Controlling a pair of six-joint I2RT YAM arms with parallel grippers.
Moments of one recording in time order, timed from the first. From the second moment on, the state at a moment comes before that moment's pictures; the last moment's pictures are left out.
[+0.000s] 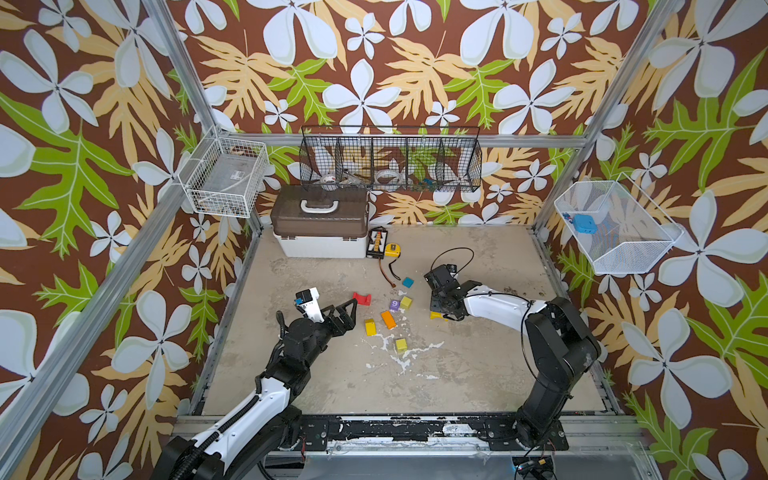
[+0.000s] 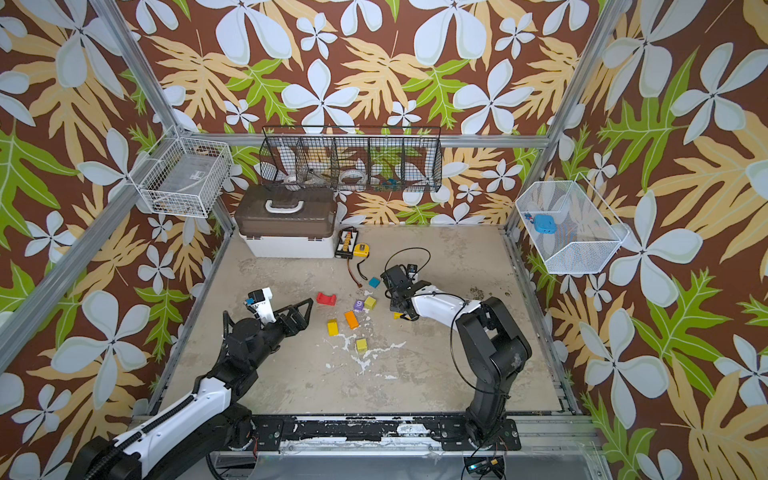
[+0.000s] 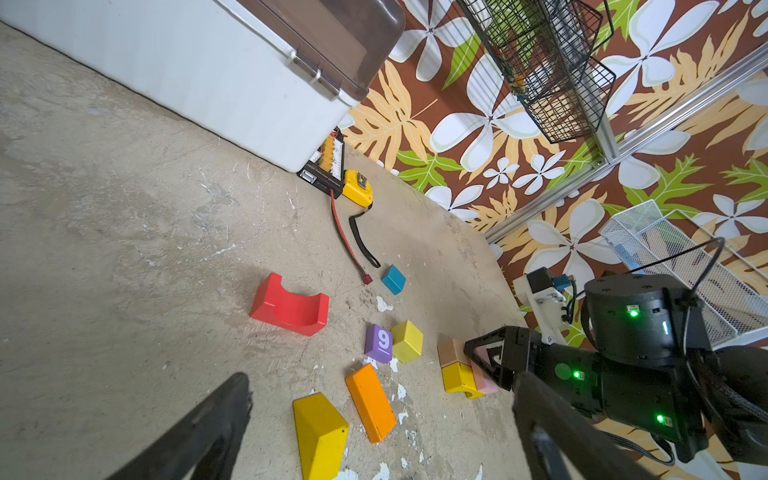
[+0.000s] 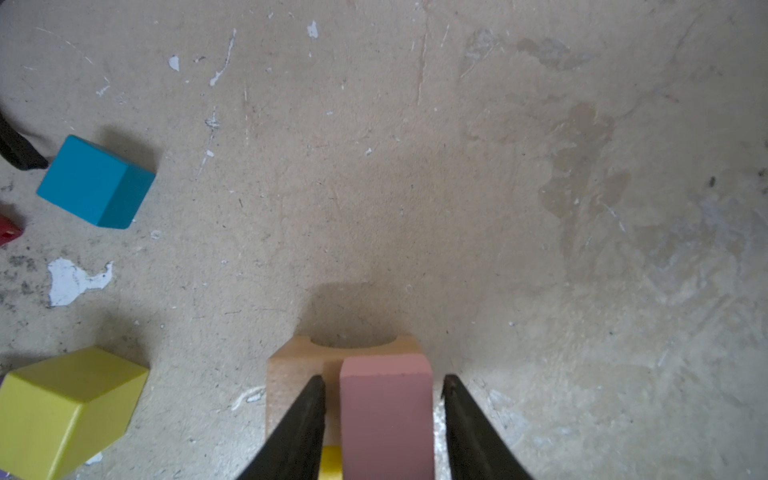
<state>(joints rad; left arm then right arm) -0.39 0.85 0.22 0.44 0.03 -0.75 0.56 1.79 1.12 -0.48 0.38 0.66</state>
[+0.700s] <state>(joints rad) -0.42 0.86 0.23 0.44 0.05 -0.74 0.56 1.58 1.05 -0.46 0.37 0.63</state>
